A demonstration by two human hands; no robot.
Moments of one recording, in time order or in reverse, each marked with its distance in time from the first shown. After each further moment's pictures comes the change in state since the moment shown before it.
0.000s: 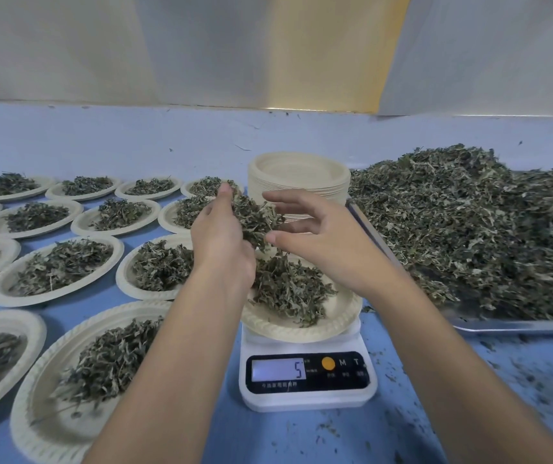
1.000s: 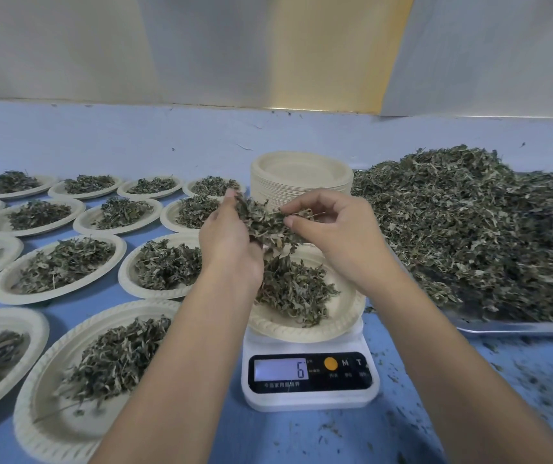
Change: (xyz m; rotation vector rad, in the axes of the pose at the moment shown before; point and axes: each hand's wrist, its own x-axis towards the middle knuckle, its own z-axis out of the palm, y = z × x) left_hand -0.009 -0.003 0.004 -0.139 0.012 -0.041; right_hand 0.005 0.008 -0.001 -0.008 0.228 -0.025
